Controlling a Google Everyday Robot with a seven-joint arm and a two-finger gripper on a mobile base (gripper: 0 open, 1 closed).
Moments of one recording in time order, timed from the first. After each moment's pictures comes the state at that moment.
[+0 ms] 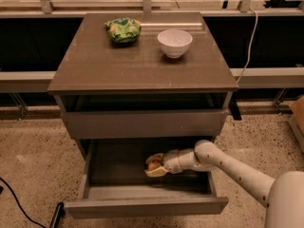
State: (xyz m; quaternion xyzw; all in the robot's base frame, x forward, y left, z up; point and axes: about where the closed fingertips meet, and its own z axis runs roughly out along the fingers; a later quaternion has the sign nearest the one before) arm 0.583 -0.006 0.401 -0.52 0.67 0.39 0.37
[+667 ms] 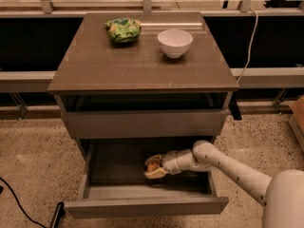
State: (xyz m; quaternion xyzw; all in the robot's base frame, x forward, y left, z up) arm 0.579 0.000 0.393 -0.54 0.66 0.38 0.36
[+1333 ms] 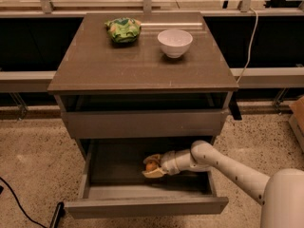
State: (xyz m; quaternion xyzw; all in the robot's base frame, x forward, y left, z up) arm 0.577 0.005 0.392 -0.54 0.65 0.38 0.36
